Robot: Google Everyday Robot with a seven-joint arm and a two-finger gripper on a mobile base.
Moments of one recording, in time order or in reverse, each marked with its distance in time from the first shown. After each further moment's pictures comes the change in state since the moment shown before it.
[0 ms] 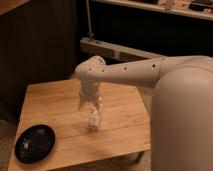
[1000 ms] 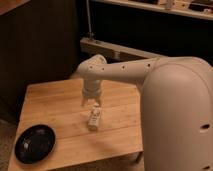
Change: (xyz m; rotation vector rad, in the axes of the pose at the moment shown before) arm -0.029 -0.017 0.021 0.027 -0.003 0.025
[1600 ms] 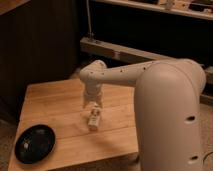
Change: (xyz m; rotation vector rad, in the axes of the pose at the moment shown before) arm -0.009 -0.005 0.039 0.019 -0.009 -0.010
